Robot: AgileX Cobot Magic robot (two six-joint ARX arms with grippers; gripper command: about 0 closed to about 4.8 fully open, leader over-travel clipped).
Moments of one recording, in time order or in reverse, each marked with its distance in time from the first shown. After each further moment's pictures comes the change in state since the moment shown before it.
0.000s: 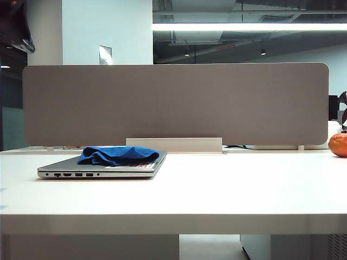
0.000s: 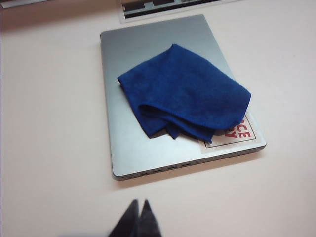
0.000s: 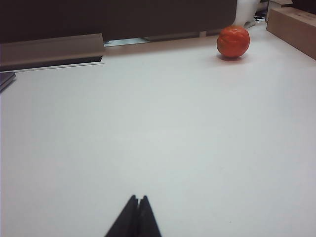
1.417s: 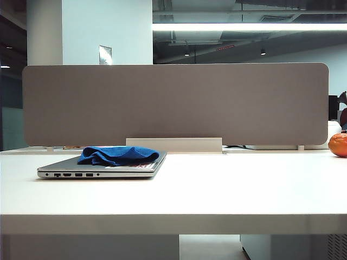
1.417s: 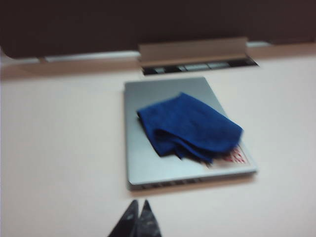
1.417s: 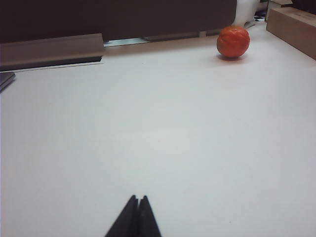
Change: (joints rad) left arm -0.001 -0.550 -0.337 0.095 -0.042 -0.029; right arm 0.001 0.000 0.000 0.000 0.000 0.000
